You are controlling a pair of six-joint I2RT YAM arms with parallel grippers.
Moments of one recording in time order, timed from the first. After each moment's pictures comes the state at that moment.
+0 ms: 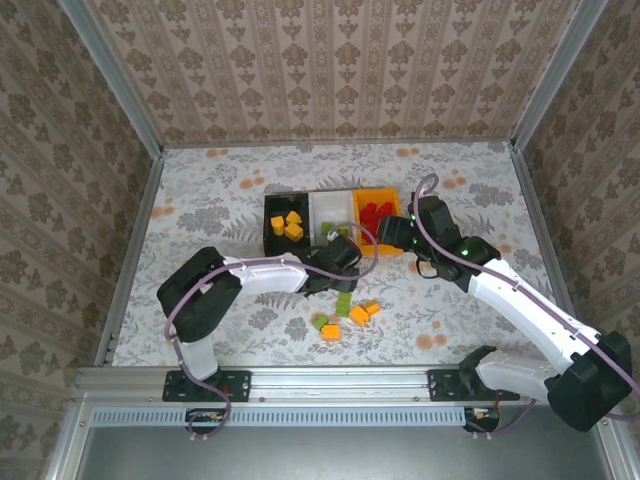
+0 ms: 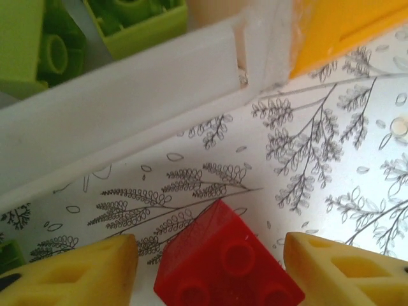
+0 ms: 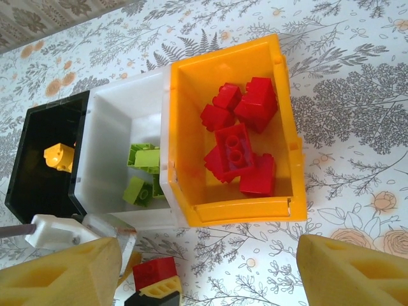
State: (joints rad) left arm -1.00 1.80 1.04 -0.27 -0.18 -0.53; right arm 0.51 1.13 0.93 -0.50 0.18 0.62
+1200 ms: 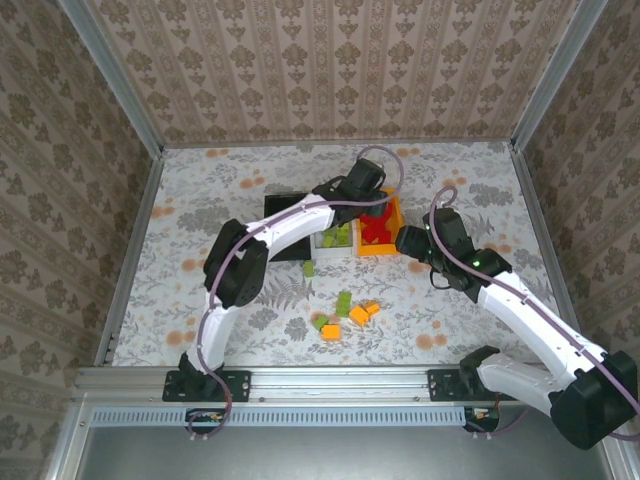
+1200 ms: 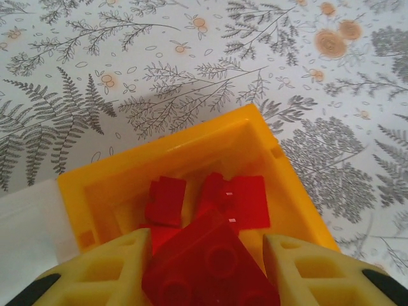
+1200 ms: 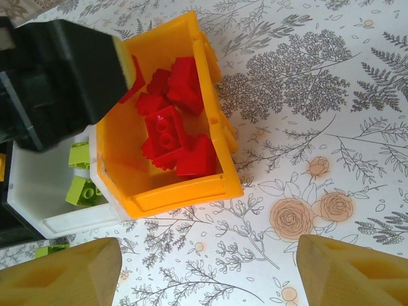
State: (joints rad) left arm -0.85 2.19 1.85 -0.41 -0.12 -0.40; right arm 0.43 1.04 0.81 -0.54 0.20 0.66
